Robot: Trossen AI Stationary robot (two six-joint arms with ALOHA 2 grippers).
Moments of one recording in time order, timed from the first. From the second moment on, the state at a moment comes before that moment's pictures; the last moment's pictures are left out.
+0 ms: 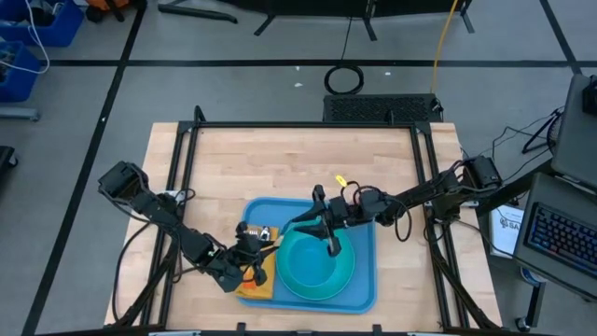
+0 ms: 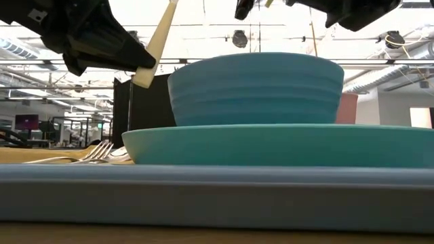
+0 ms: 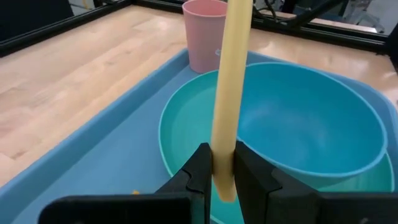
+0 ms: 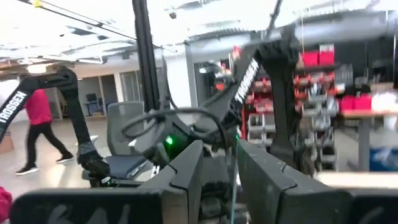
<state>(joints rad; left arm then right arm) -0.68 1.62 0.79 0.12 -0.90 -0.70 0.21 1.64 0.82 1.07 -0.02 0.12</state>
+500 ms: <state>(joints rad) -0.69 1.62 0.79 0.12 -0.89 -0.70 0.23 1.64 0.82 1.10 0.10 0.07</state>
